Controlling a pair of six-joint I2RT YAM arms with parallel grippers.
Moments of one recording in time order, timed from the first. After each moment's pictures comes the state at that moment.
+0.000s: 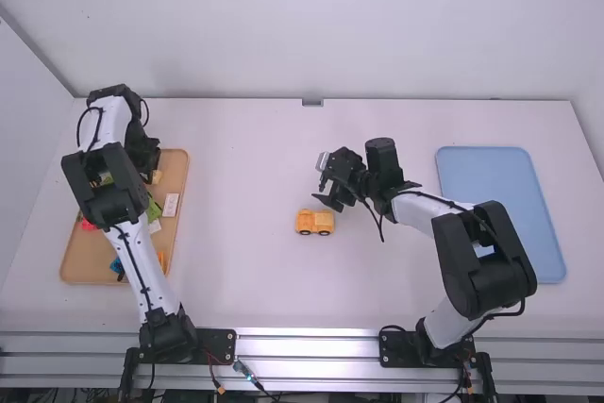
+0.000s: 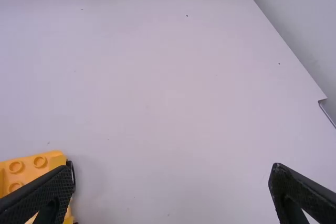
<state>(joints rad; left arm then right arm) 0.38 2.41 2.12 -1.43 -0.12 -1.17 0.33 1.74 0.81 0.23 -0.64 -0.79</state>
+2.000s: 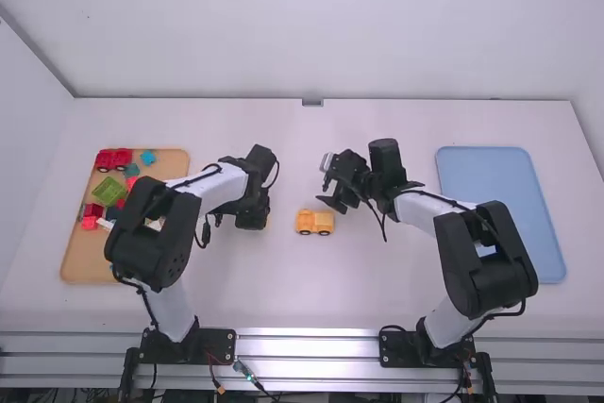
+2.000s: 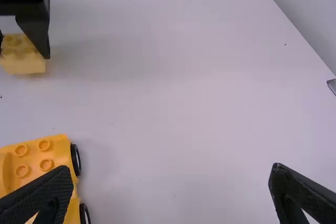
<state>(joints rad) -0.34 1.86 1.07 -0.73 0.04 -1.89 0.31 1.74 0.81 0.17 -0.64 -0.79</state>
